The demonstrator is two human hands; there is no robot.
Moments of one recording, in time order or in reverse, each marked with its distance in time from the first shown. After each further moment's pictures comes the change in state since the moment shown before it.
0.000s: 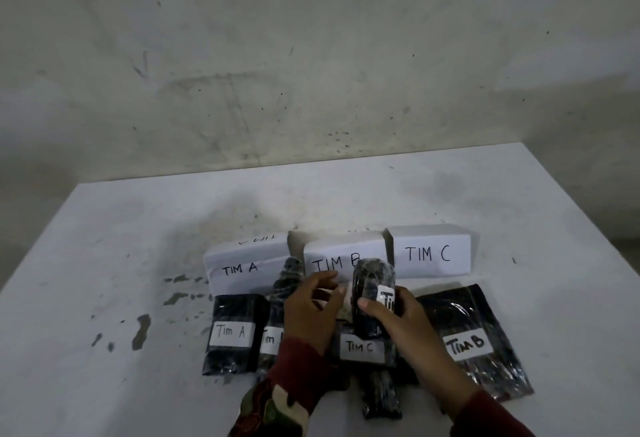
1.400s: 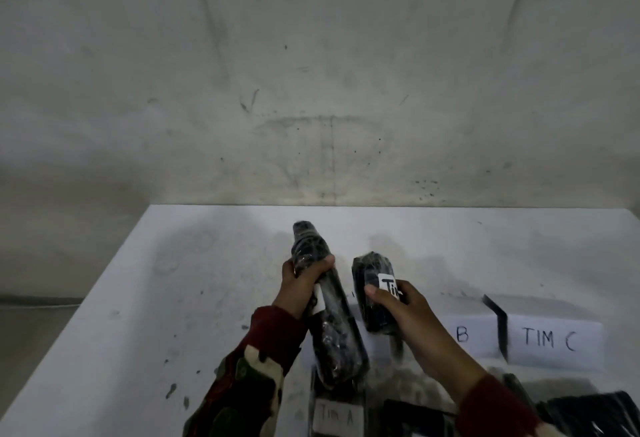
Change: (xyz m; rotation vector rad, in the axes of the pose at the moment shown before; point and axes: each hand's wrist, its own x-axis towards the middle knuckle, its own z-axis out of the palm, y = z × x) left_hand 0.143 -0.014 -0.158 -0.690 -0.003 -0.519; right_hand 0.077 -0.061 0.157 -0.016 -0.184 0.001
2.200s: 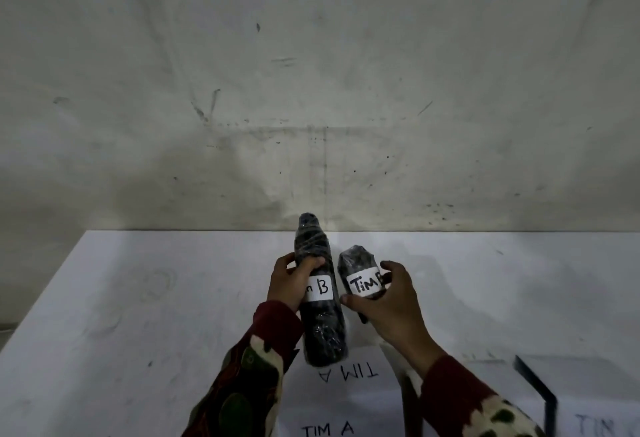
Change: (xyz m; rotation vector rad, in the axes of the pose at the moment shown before) left_hand 0.155 0.028 0.027 0.103 0.076 0.025; right_hand 0.156 -0.013 0.012 -0.307 0.254 -0.130
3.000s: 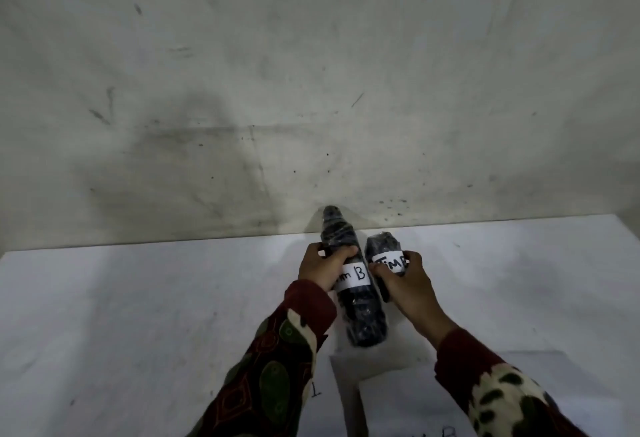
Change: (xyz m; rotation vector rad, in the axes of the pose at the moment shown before) left_hand 0.026 -0.025 0.122 0.201 -0.168 -0.023; right_hand 0.063 0.031 -0.089 -0.055 0.164 0.122
